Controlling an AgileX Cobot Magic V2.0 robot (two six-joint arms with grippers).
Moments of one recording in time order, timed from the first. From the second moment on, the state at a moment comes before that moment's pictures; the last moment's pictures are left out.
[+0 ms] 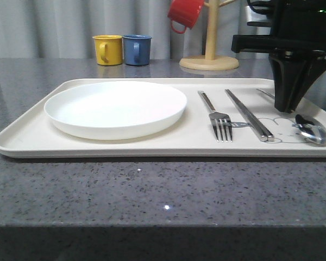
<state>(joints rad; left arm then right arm) -0.17 -0.01 -0.34 -0.08 0.39 0.10 0.27 1.80 -1.50 0.07 1.23 0.31</state>
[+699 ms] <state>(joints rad) -0.17 -0.01 -0.34 -0.08 0.39 0.10 0.27 1.80 -1.50 0.06 1.20 0.33</state>
